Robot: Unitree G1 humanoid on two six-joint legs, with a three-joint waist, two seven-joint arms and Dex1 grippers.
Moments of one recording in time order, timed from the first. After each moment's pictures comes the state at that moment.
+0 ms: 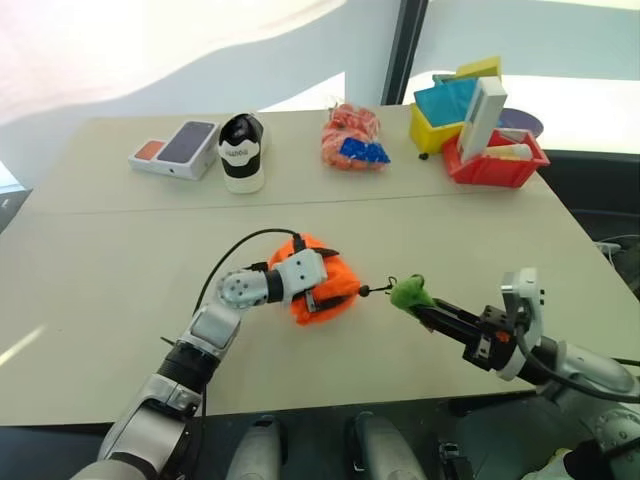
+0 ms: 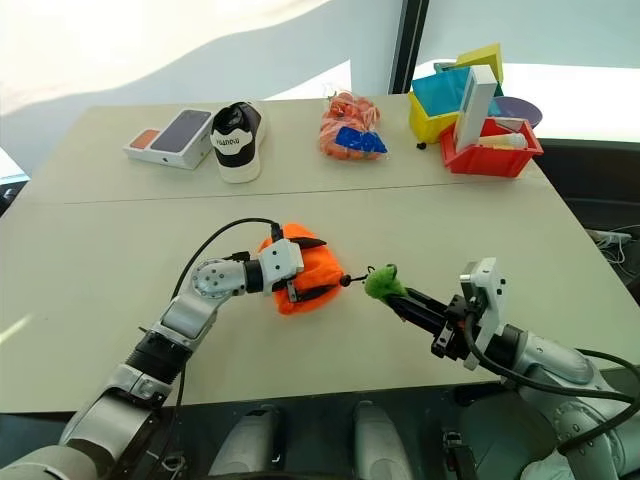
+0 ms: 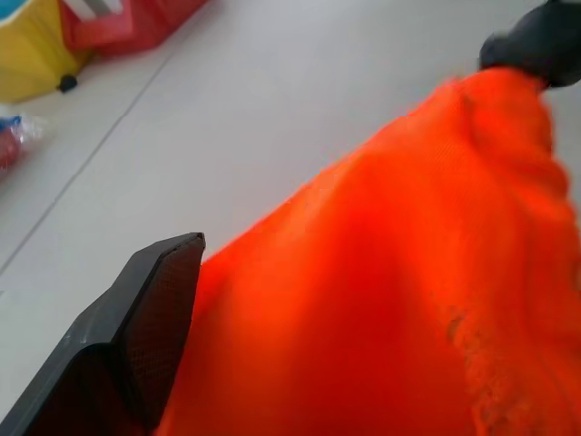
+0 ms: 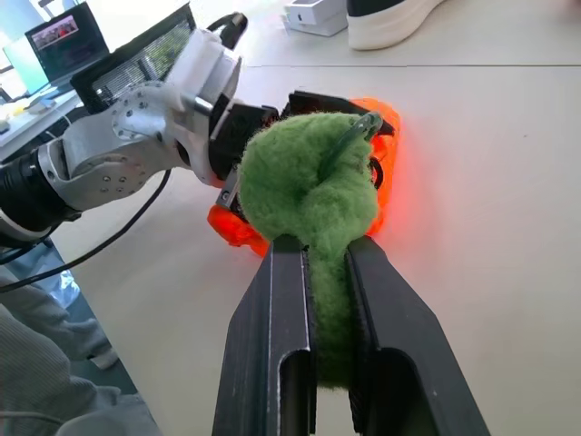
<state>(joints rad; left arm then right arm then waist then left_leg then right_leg) -0.52 0.34 -0.32 0.27 0.01 -0.13 -0.85 0.20 -0.65 -0.32 -0.65 0.94 0.69 0.71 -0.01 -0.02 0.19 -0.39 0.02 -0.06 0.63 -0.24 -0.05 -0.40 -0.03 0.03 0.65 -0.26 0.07</state>
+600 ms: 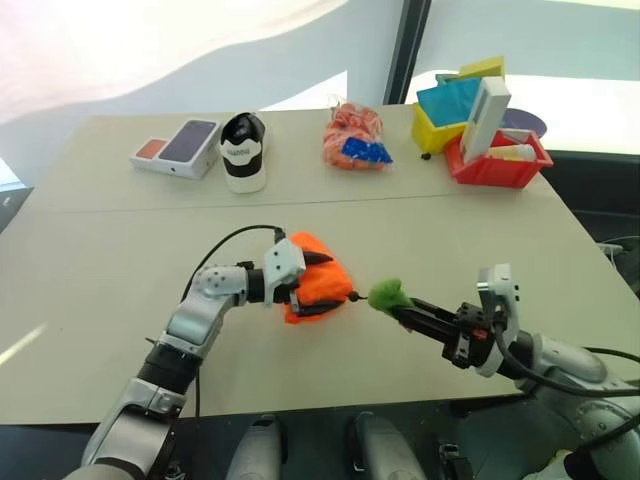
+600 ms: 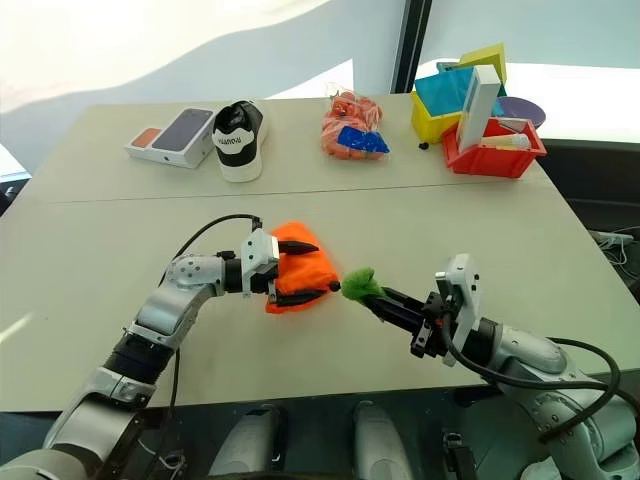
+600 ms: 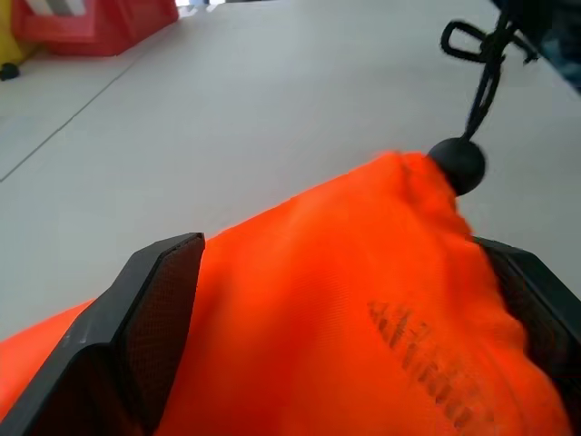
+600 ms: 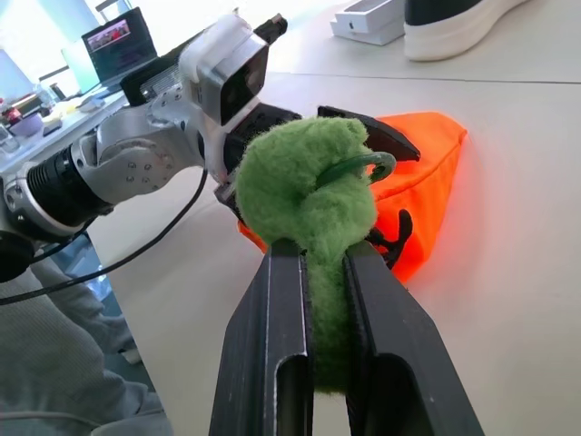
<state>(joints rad) -0.51 0.41 -0.26 0.14 -0.24 0.12 -1.09 0.13 -0.66 -0.22 -0.65 0.93 0.69 0.70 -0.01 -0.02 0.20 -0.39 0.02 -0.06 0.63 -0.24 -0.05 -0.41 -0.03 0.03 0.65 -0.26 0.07</state>
